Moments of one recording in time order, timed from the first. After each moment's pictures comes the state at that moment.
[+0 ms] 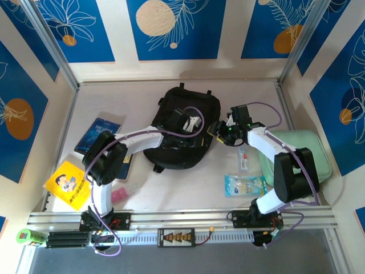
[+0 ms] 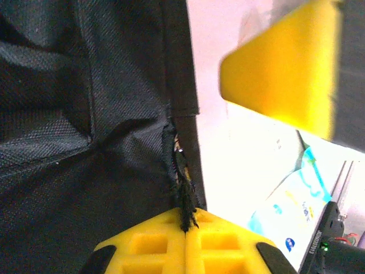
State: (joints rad) left arm -0.76 1.91 1.30 -0.19 0.45 -0.54; right arm 0.22 1.53 0.93 -0.38 -0.42 0.75
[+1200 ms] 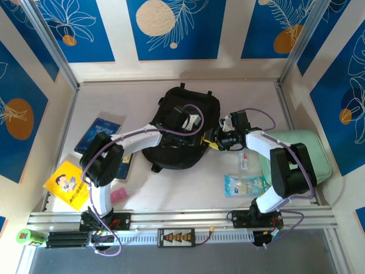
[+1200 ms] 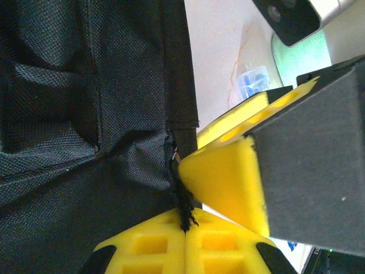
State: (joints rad) left arm -0.76 1.89 1.33 -0.25 0.41 -0.52; right arm 0.22 1.58 0.84 -0.25 -0.69 0.71
